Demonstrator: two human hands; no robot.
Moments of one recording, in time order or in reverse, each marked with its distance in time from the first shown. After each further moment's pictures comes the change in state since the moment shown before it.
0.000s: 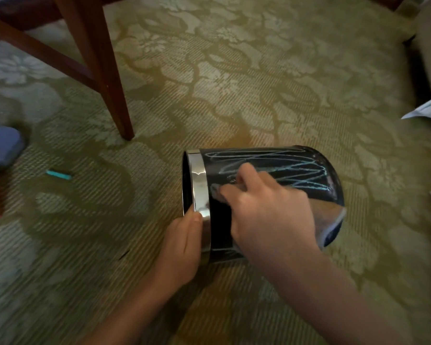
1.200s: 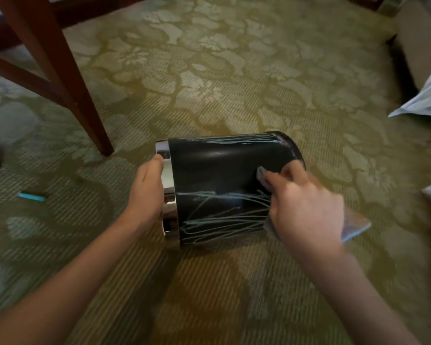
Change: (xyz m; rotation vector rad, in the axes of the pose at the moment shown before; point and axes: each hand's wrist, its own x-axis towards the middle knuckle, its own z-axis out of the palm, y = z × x) left_hand 0.120 0.009 -0.001 -0.137 0.153 -0.583; right_hand 0.003 0.097 0.034 -0.044 0.183 0.356
